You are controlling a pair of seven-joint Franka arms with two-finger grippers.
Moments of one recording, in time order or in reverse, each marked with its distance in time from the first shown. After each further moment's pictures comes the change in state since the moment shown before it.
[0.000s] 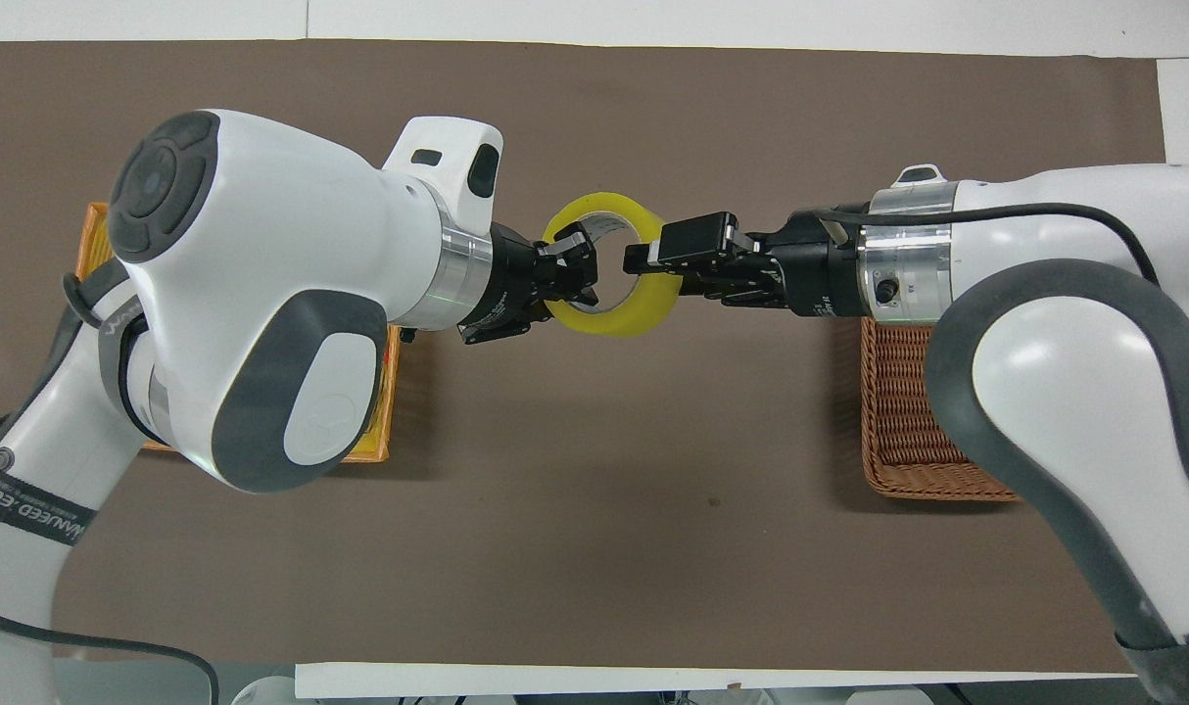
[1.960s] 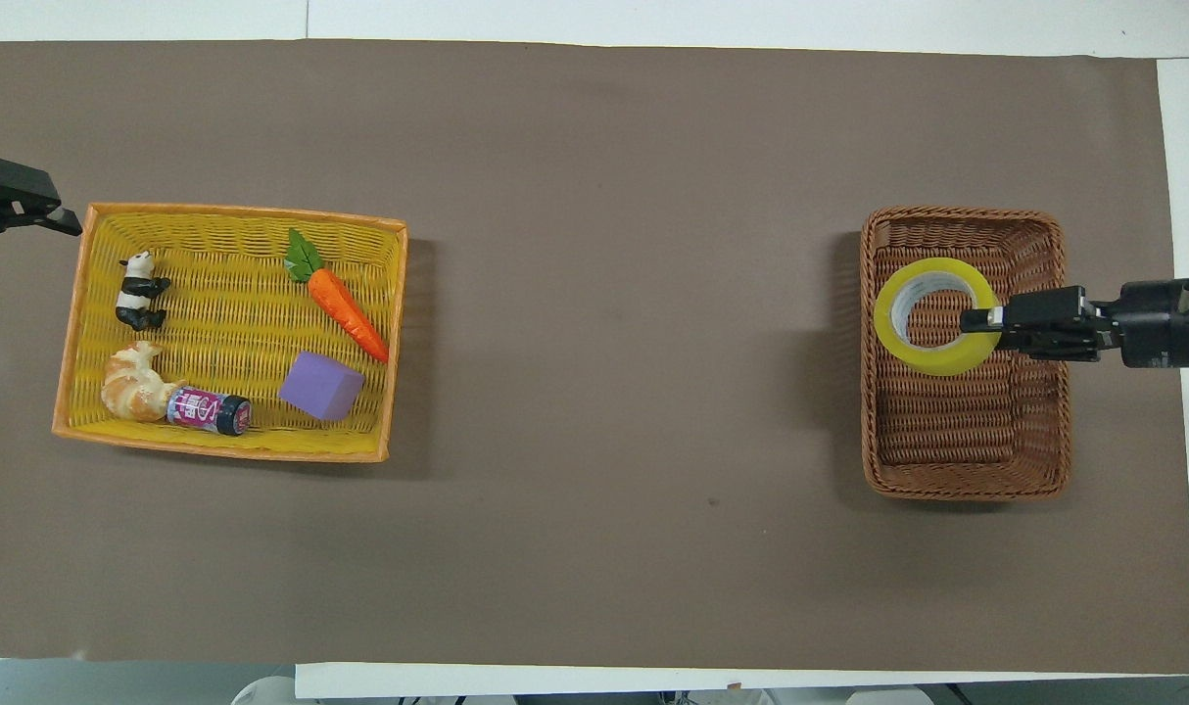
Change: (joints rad) left arm 0.623 -0.136 0.038 0.024 0.371 -0.388 0.531; right arm -0.650 0.046 -0.020 -0.190 -0.211 -0.364 -0.491
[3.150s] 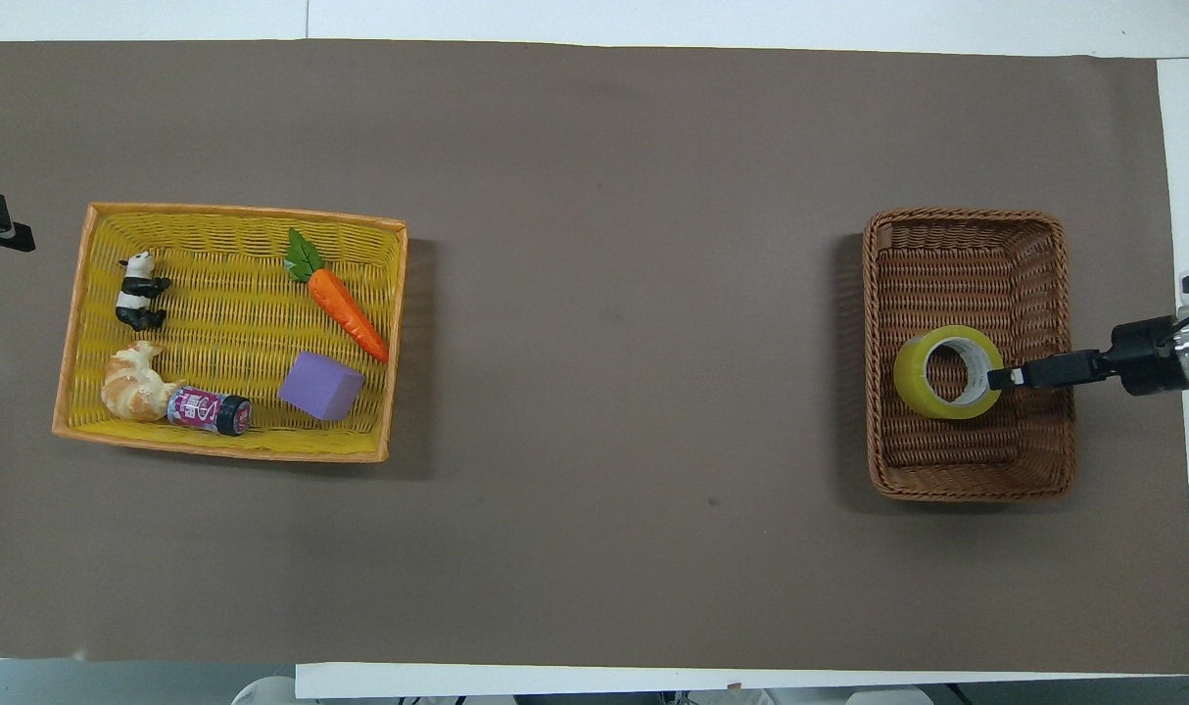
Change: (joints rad) left arm 0.045 0.000 -0.011 0.000 0.014 0.000 0.182; right arm -0.073 0.141 0.007 0.098 -0.319 0.027 -0.333
